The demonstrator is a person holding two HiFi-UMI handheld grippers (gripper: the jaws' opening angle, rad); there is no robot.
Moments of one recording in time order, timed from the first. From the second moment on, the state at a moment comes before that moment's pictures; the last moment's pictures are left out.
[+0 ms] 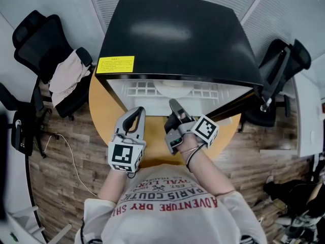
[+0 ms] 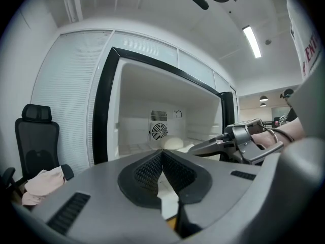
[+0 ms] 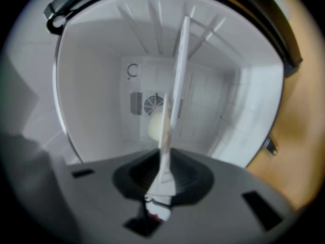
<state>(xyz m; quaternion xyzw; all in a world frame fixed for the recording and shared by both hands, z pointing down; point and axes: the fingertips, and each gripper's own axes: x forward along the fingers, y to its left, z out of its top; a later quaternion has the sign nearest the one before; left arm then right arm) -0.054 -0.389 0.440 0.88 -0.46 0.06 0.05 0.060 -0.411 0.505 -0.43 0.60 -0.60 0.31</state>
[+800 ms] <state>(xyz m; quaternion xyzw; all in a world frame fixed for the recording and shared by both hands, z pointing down) -0.043 -0.354 0.435 0.89 -0.45 0.05 0.04 0.067 -0.349 0.450 -0.57 0.82 -0.07 -0.05</state>
